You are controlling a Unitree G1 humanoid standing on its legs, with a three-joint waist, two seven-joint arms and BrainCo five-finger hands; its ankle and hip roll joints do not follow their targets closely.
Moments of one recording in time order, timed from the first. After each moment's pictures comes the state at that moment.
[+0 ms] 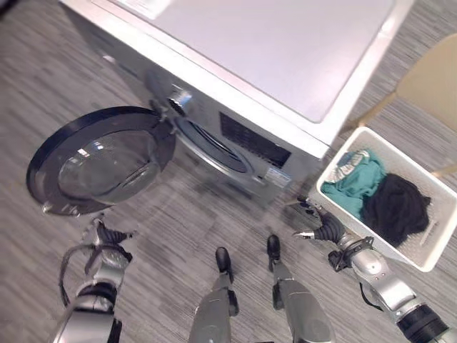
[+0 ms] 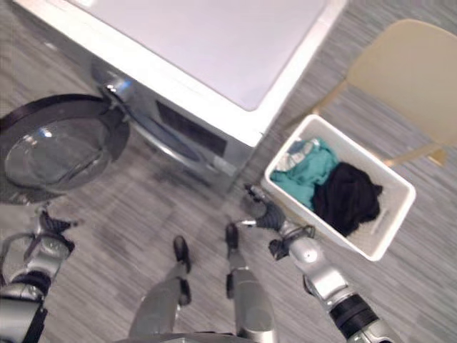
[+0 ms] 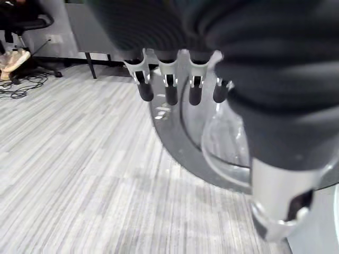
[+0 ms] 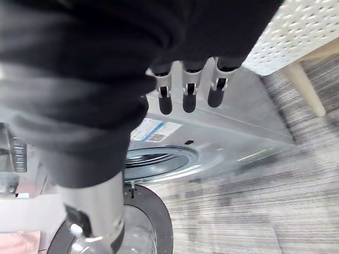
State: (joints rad) left arm -0.27 0.56 -0.07 0.98 0.16 0.05 0.32; right arm -0.09 -0.57 0.39 0.10 0.15 -0.11 -0.01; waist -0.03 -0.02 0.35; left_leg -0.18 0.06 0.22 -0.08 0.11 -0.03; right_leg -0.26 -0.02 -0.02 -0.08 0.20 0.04
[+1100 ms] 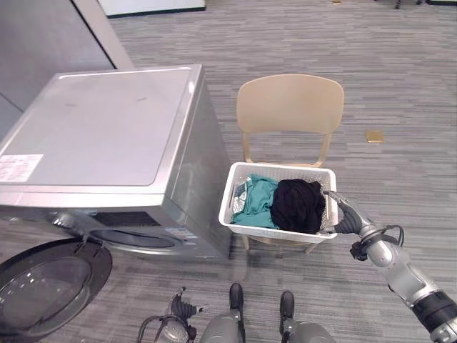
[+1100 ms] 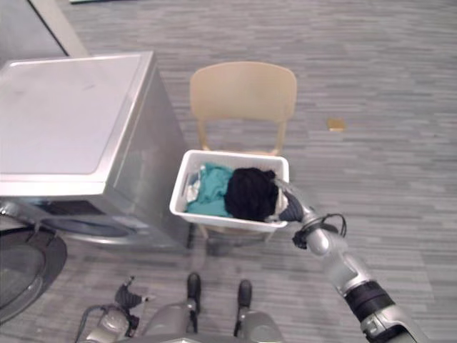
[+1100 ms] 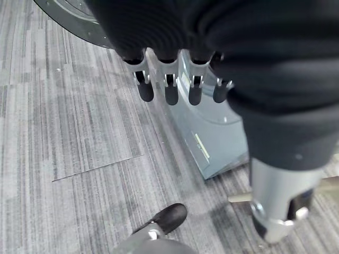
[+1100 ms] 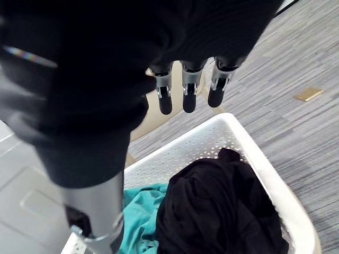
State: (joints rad) left arm 0.04 0.24 -0.24 1.00 0.08 -0.02 0.20; right arm -0.19 -0.67 0.39 0.25 -0.32 -0.05 -0.13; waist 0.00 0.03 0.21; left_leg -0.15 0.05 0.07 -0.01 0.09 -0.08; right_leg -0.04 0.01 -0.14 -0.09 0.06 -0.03
